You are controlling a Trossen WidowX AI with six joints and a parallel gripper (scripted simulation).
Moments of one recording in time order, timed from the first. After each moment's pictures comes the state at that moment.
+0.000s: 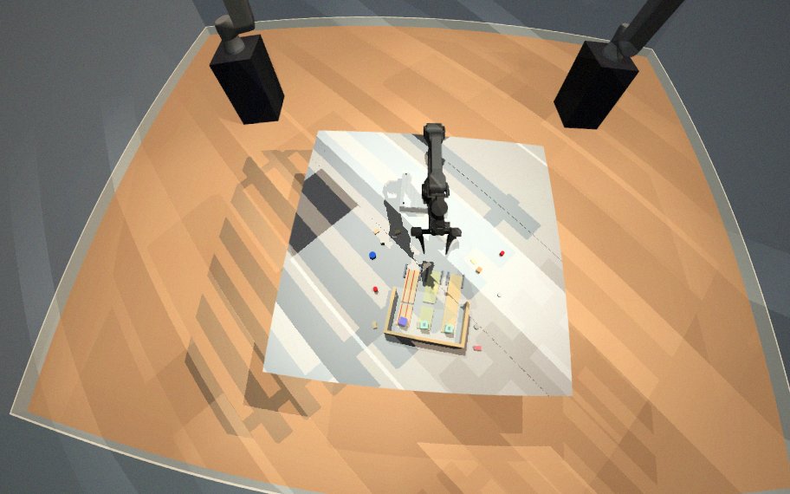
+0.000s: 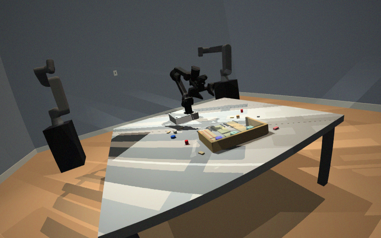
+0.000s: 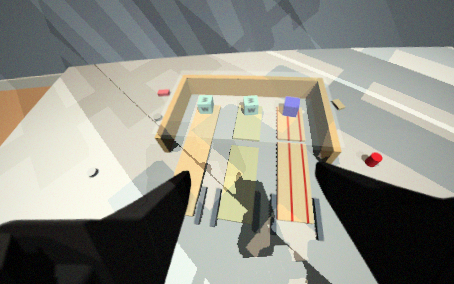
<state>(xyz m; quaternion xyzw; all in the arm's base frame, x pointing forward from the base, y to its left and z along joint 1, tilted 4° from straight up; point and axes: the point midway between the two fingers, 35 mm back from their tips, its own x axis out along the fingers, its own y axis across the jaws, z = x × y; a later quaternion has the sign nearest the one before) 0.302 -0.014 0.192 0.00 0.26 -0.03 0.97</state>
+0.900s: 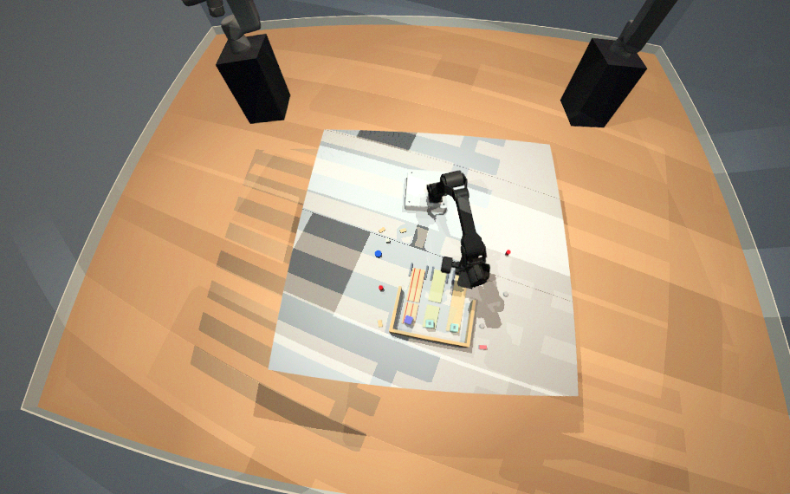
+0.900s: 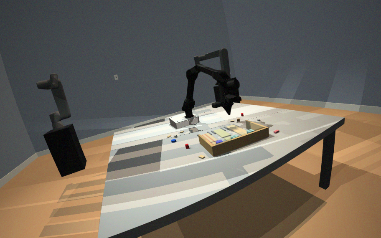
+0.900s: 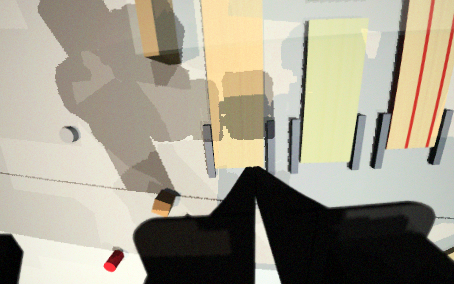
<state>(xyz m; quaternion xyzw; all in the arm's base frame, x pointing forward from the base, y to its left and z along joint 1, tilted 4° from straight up) 0.397 0.080 0.105 0.09 0.64 -0.07 0.76</state>
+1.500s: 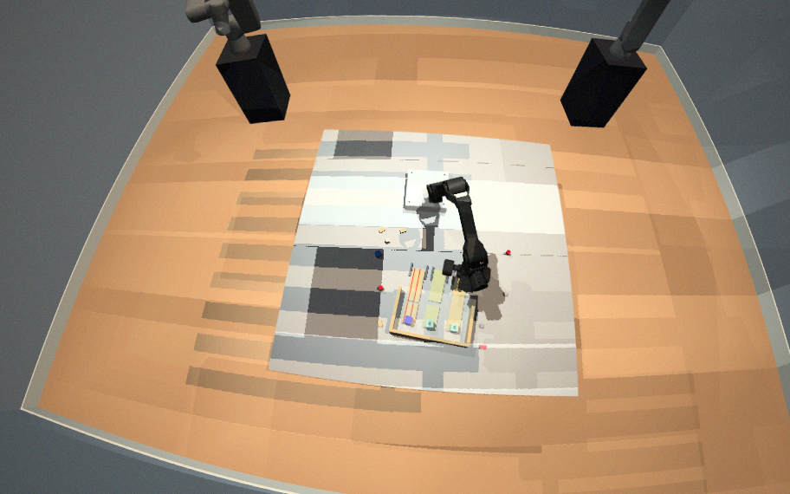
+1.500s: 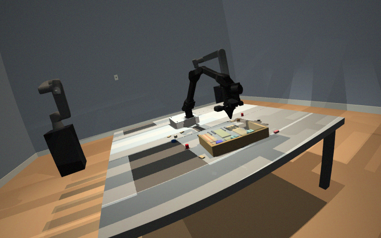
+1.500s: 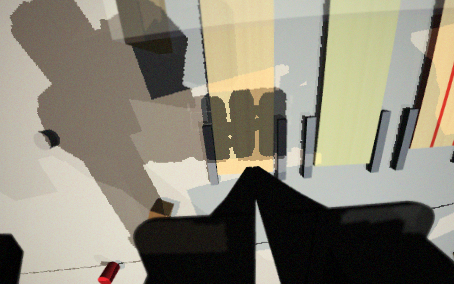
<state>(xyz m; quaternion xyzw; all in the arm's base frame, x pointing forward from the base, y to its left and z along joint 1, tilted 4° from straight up) 0.401 0.088 0.079 0.09 0.66 -0.08 0.74</state>
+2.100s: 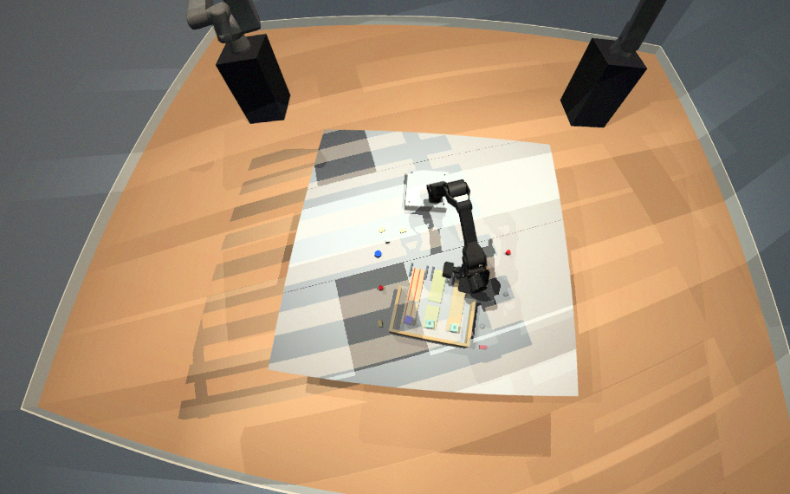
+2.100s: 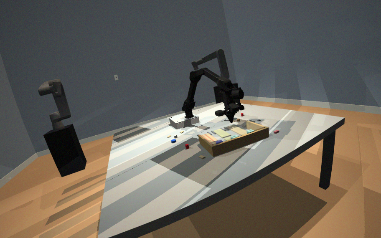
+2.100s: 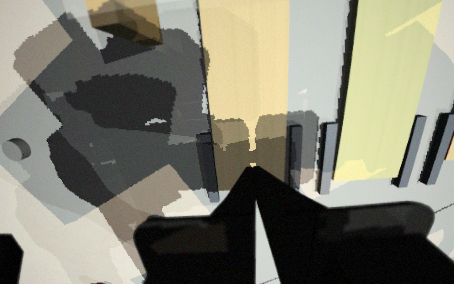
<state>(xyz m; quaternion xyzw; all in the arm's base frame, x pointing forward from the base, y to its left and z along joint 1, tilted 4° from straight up) 0.403 0.091 0.050 0.09 0.66 -0.08 0.74</state>
